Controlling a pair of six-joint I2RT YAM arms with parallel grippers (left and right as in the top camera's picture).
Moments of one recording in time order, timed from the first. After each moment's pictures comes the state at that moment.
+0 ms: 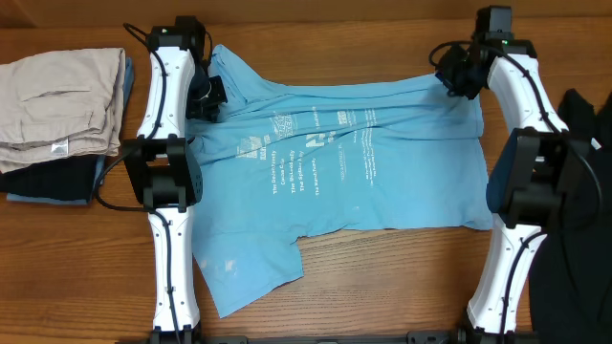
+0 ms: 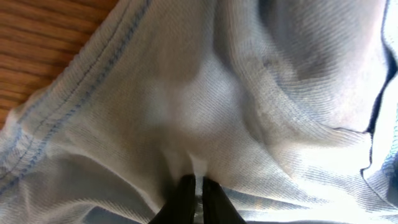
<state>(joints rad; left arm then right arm) 0.01 2.76 2.66 -1.50 0.06 -0.30 -0.10 2.38 2.02 -0.77 -0.20 0.60</state>
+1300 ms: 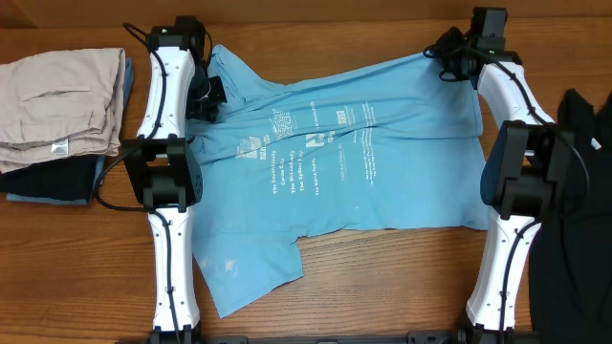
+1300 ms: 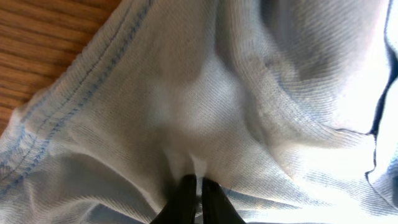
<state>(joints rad) 0.01 2.76 2.66 -1.50 0.05 -0.30 -0.10 2.47 2.02 -0.34 -0.23 0.70</state>
